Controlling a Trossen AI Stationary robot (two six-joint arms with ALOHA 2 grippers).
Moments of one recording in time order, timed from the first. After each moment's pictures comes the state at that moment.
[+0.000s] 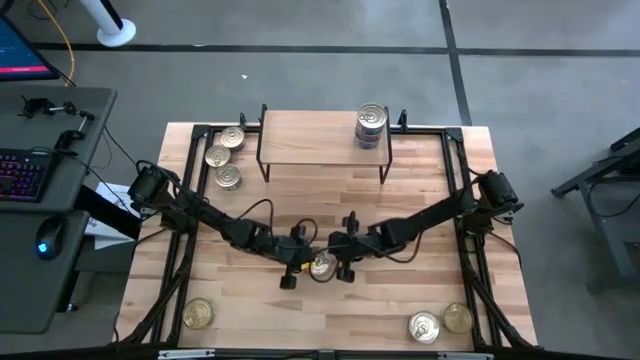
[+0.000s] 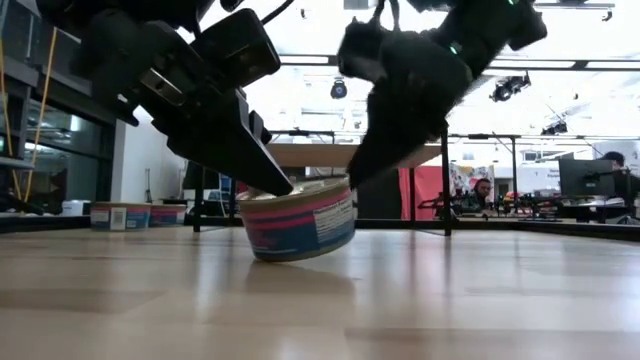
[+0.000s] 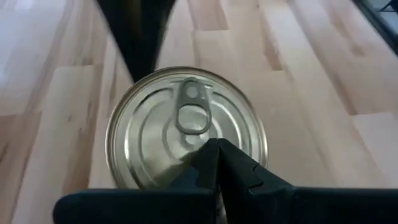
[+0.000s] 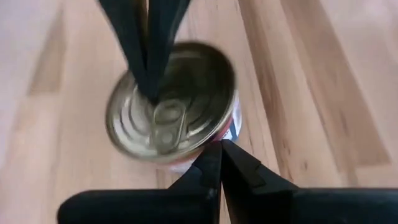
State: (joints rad) left arm -0.31 1.78 0.78 0.28 -0.12 -0.16; right arm 0.31 1.82 1.08 -0.11 0.21 0.33
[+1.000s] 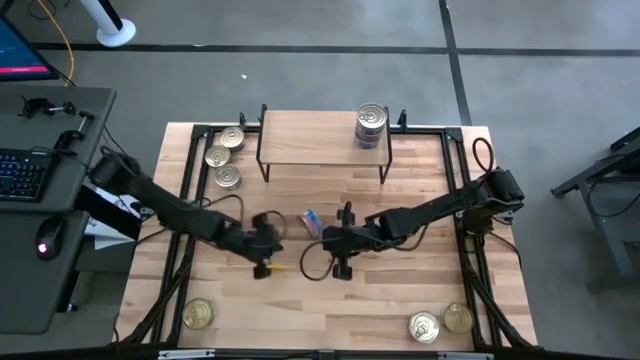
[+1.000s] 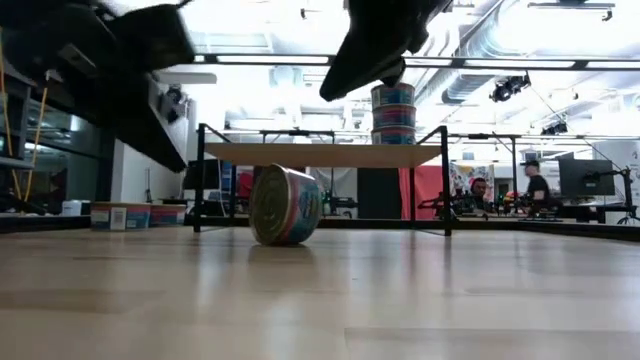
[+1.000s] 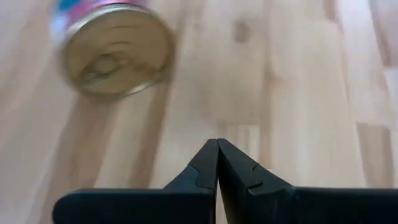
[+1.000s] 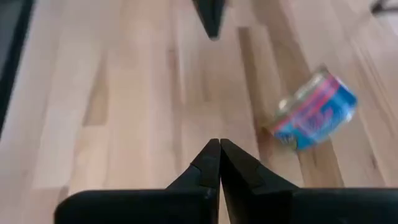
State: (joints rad) left arm -0.43 1.35 0.62 -0.16 -0.36 -0.49; right arm 0.28 1.77 1.34 -0.43 0.19 0.32
